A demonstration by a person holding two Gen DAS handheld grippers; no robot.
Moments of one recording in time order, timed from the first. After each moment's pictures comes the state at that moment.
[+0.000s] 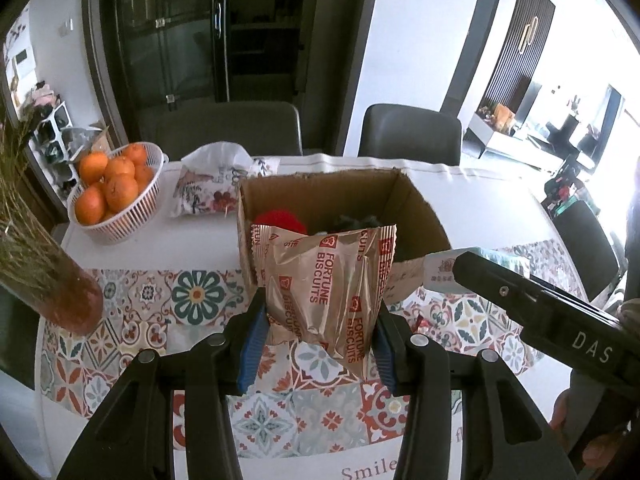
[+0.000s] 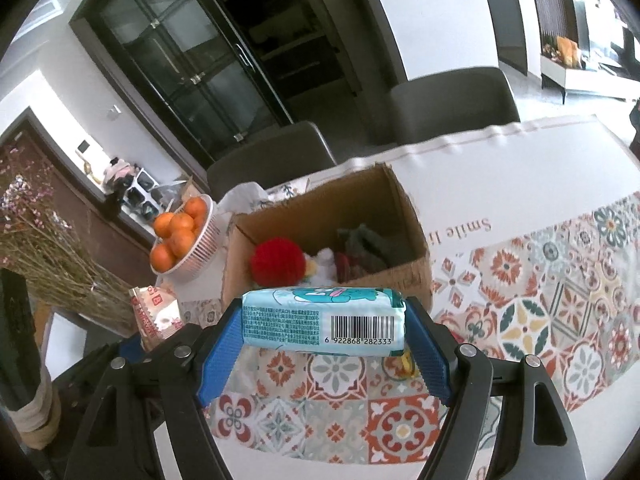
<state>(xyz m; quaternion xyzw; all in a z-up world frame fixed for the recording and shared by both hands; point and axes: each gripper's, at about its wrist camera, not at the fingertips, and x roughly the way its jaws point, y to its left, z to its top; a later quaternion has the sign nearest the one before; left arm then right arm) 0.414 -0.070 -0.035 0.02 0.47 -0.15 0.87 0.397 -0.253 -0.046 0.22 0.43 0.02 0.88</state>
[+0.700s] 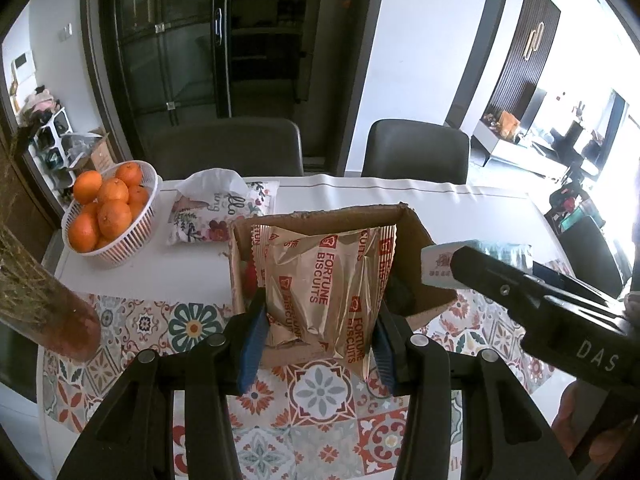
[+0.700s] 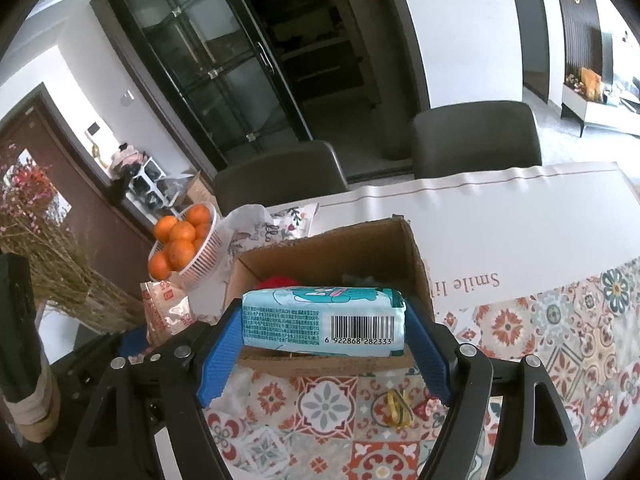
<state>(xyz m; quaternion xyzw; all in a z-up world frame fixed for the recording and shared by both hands) 0.462 -0.088 -0.022 0.02 0.46 -0.14 0.87 0.456 -0.262 -0.032 0.18 0.43 0.05 0.88</state>
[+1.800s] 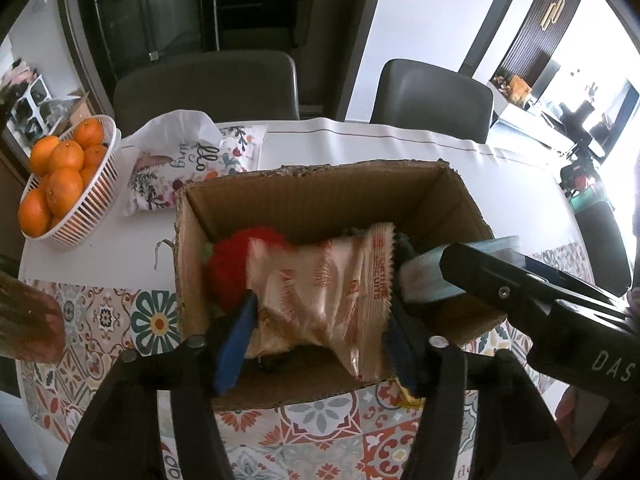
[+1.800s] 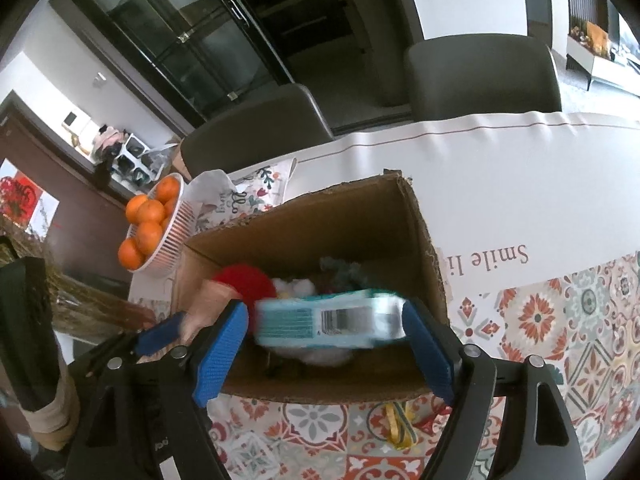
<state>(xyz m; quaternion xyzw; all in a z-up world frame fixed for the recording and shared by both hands) 0.535 -0.113 -0.105 0.02 0.55 -0.15 0.82 0.519 -0.276 -0.106 0.21 0.51 0.05 0.83</state>
